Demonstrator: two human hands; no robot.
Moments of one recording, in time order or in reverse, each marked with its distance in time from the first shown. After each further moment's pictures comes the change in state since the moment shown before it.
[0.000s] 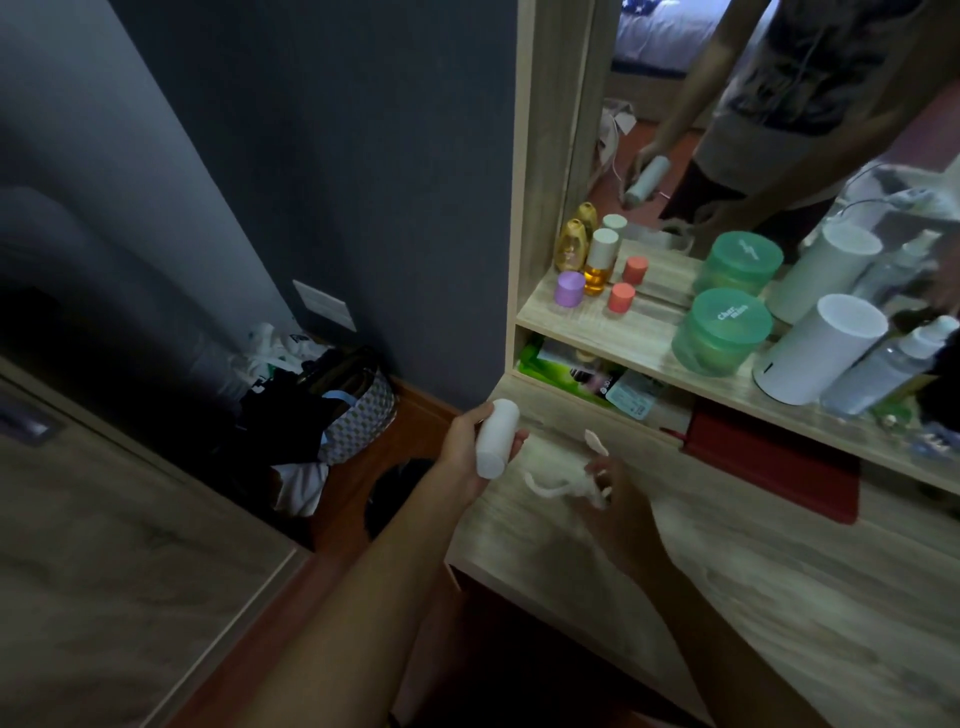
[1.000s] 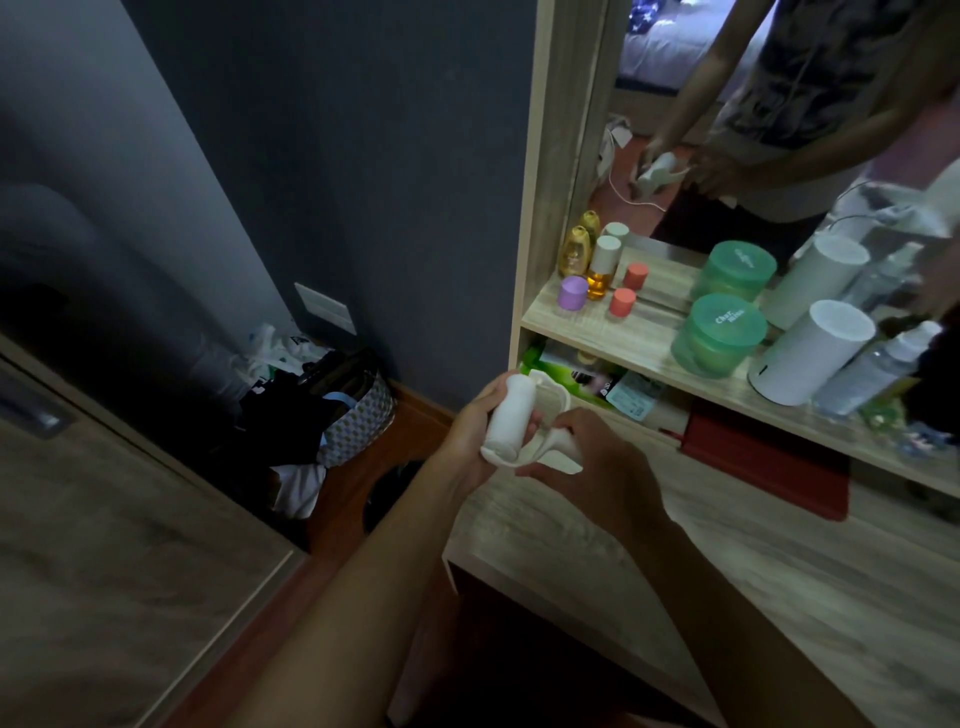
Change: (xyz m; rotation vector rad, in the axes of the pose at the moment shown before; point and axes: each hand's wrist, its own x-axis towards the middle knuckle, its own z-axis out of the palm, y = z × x) left_hand -0.019 0.013 0.010 0.075 -0.229 0.069; right_hand -0.024 -0.106 -0.023 -0.311 0.114 -0.419
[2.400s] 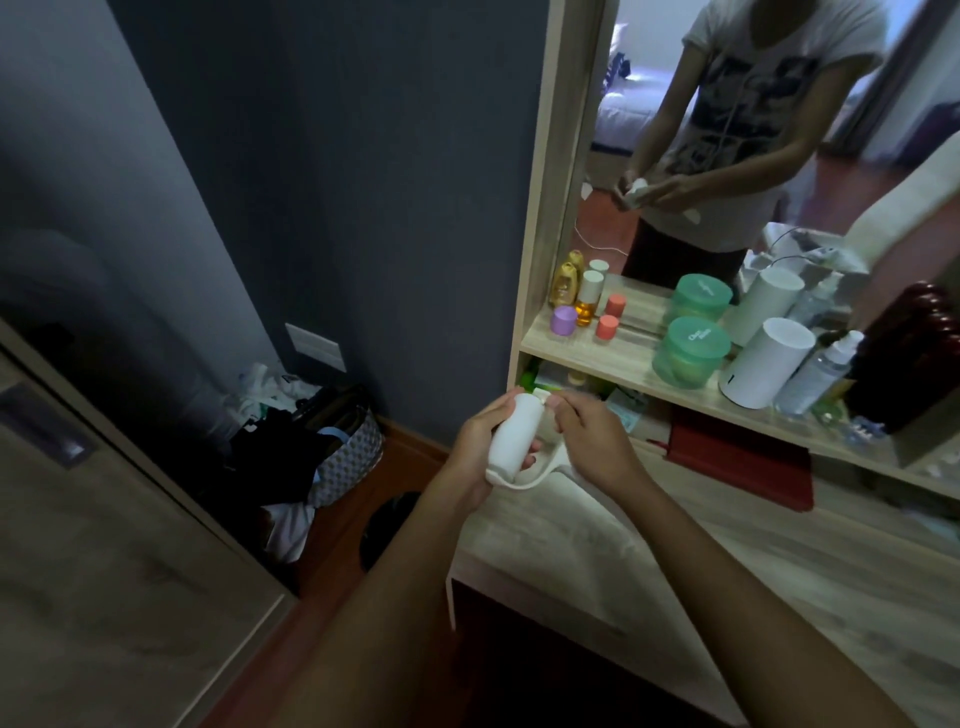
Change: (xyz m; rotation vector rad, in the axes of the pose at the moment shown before) left_hand -0.070 0.016 0.006 0.260 -0.067 0.097; right_hand 0.026 -0.045 -0.002 0.275 0.034 0.162
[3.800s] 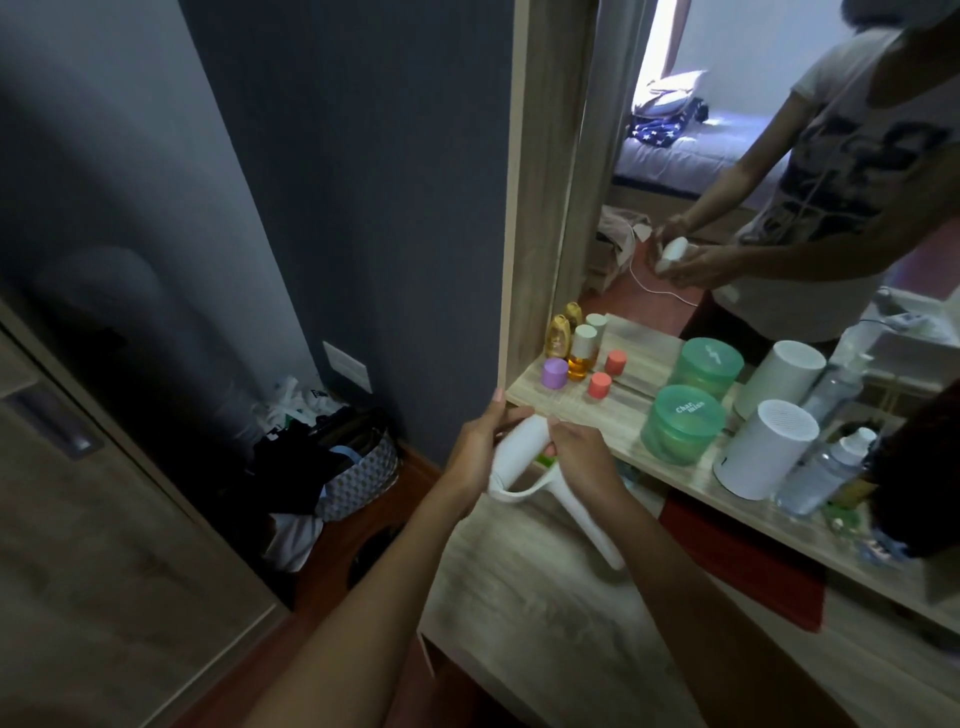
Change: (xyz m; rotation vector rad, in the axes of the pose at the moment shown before) left_hand 0.053 0.009 0.074 0.293 0.221 0.244; right_hand 0.069 0.033 -0.054 0.268 -0.111 0.246
